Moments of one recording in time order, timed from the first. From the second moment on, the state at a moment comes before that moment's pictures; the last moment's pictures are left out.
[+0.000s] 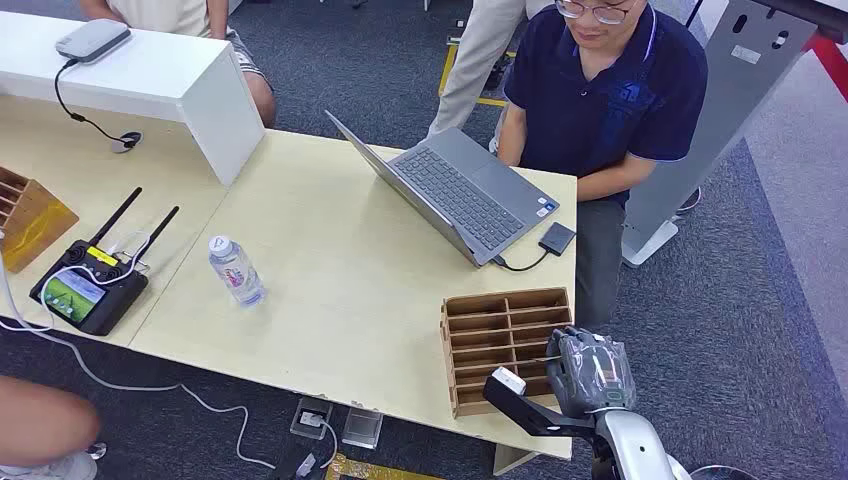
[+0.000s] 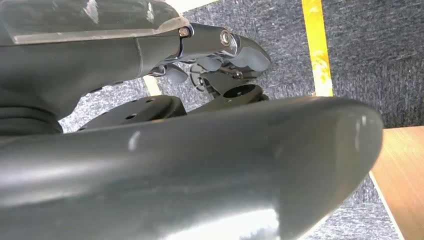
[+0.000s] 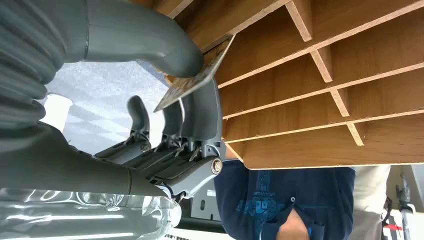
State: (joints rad) left arm -0.11 0.04 -1.22 -0.25 1.12 -0.09 -0.26; right arm -0.16 -0.35 0.74 -1.61 1.02 -0.06 0.42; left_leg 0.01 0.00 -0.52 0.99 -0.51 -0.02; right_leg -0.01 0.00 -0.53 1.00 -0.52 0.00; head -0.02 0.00
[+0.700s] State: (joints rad) left arm -0.11 0.04 -1.22 -0.25 1.12 -0.10 -0.31; right arm -0.16 -0.35 0.73 -1.62 1.04 -0.07 0.41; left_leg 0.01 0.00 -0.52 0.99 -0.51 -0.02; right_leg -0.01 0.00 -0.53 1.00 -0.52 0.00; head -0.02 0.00
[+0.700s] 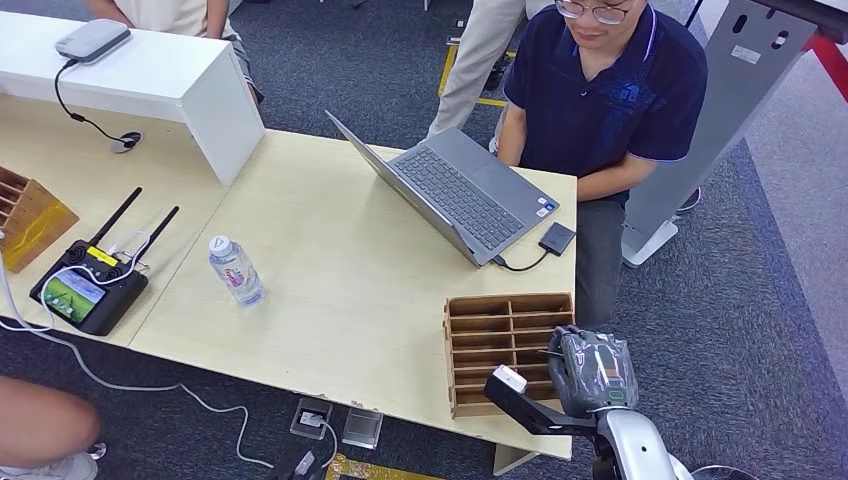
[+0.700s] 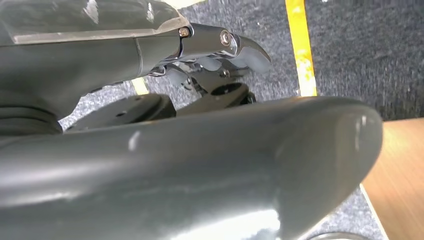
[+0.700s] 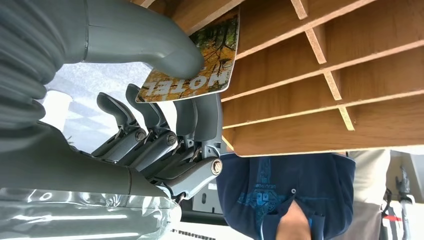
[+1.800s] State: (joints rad) left arm -0.12 0.03 -1.22 -0.25 1.12 -0.10 -0.30; right arm -0.53 -0.27 0.78 -1.71 0.96 -0.33 0.19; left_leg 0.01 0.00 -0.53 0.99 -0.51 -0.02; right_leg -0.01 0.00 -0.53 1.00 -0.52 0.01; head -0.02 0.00
